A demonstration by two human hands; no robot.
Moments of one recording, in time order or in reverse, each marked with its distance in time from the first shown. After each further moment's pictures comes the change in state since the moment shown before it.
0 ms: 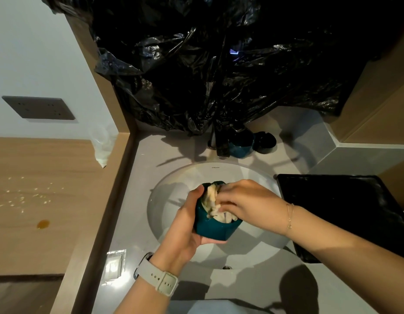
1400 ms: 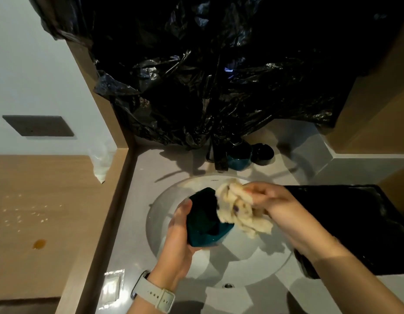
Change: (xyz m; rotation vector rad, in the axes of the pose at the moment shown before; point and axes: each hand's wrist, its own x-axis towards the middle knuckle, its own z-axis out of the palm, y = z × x) left_hand 0.013 -0.004 -0.014 -0.080 0.052 0.214; right_hand -0.025 -0.004 -0.024 1.202 0.394 0.658
